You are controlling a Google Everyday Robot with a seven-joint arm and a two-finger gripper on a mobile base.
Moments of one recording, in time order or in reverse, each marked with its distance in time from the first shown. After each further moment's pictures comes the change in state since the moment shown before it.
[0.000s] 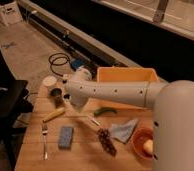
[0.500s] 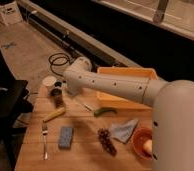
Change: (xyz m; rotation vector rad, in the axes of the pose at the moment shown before) arm -0.077 -0.016 -0.024 -0.017 -0.212 -0.133
